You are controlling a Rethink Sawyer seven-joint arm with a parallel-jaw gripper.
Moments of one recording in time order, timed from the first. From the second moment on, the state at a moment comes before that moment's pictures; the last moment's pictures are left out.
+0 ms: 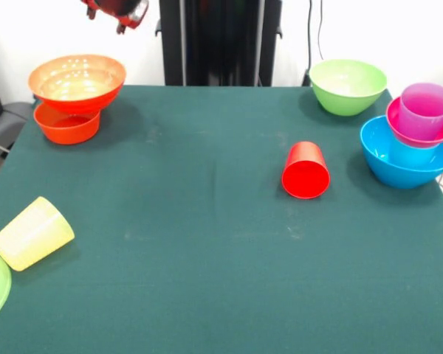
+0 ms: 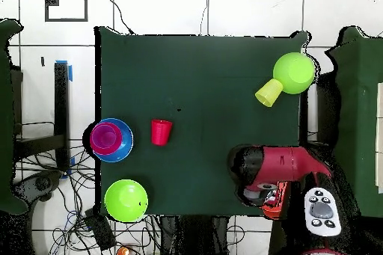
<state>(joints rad) -0.46 -0.68 -0.08 1.71 -0.59 1.11 1.94</state>
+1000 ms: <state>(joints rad) -0.82 -0.76 0.26 1.77 -0.48 0.49 1.94</state>
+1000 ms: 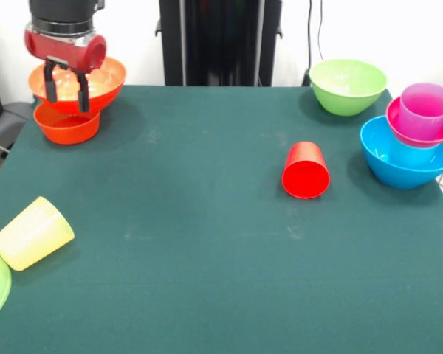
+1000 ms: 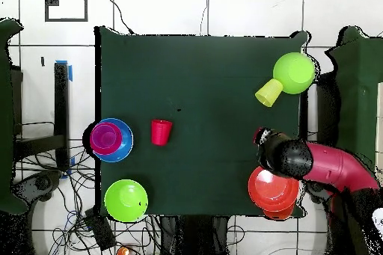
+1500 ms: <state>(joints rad) -0.87 -0.65 0.35 1.64 -0.50 0.56 1.94</state>
